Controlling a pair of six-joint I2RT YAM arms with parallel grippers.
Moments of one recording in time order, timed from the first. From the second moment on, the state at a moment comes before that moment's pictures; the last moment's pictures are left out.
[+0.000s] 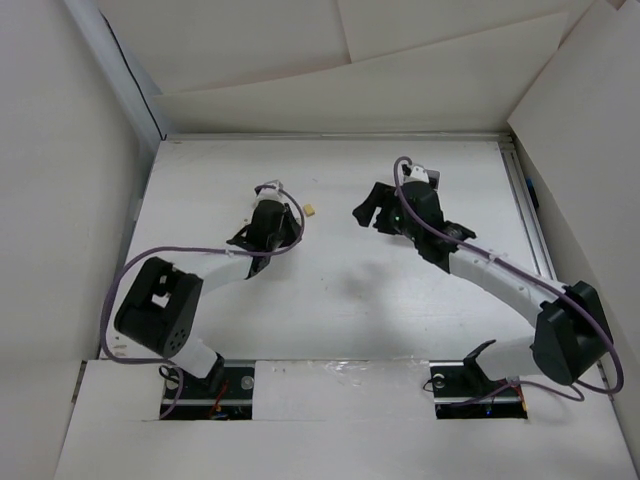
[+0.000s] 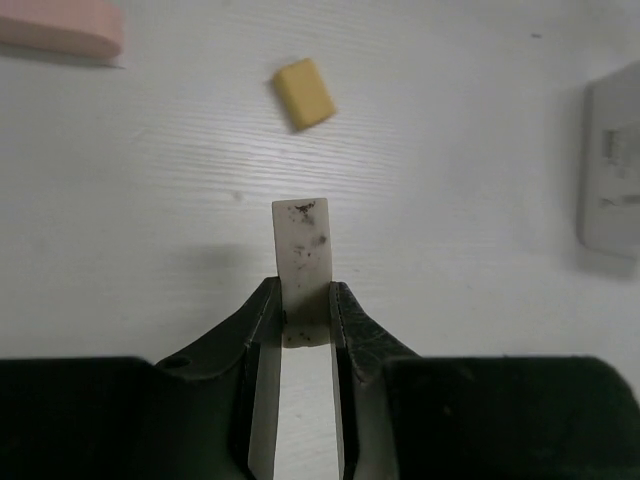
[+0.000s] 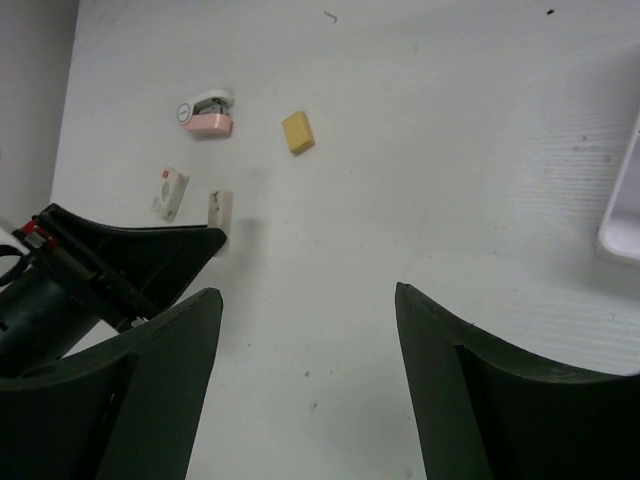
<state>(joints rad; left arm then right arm) -0.50 1.55 0.75 0.21 -0.15 -0.59 0.58 1.36 0.95 -0.04 0.11 0.67</state>
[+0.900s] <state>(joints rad) -0.59 1.39 0.58 0.54 0.36 -0.46 0.59 1.57 1.02 0.07 -0.13 0.80</state>
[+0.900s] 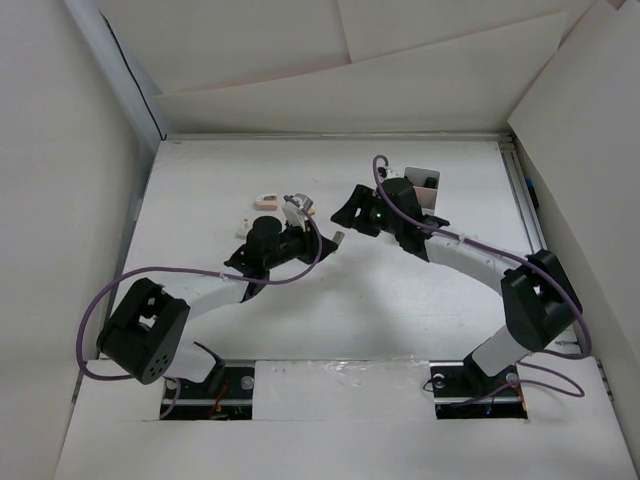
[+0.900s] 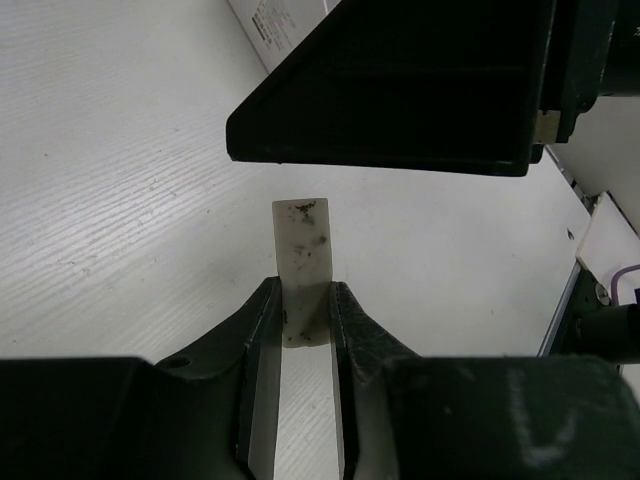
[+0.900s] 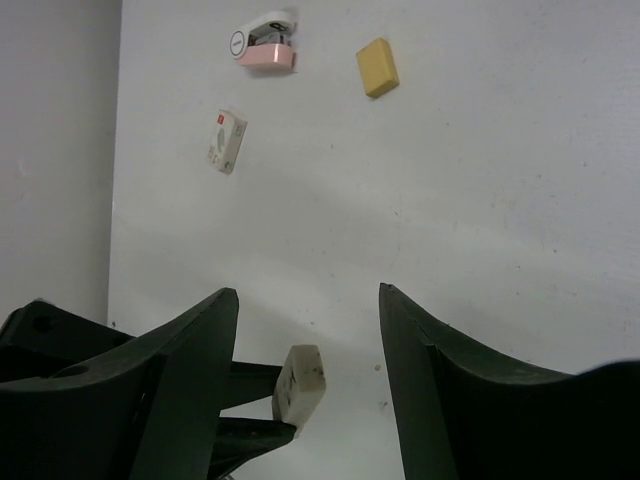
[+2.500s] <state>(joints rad) -0.59 1.33 0.55 0.56 0.24 -0.48 0.58 1.54 0.98 0.09 -0.12 0.83</state>
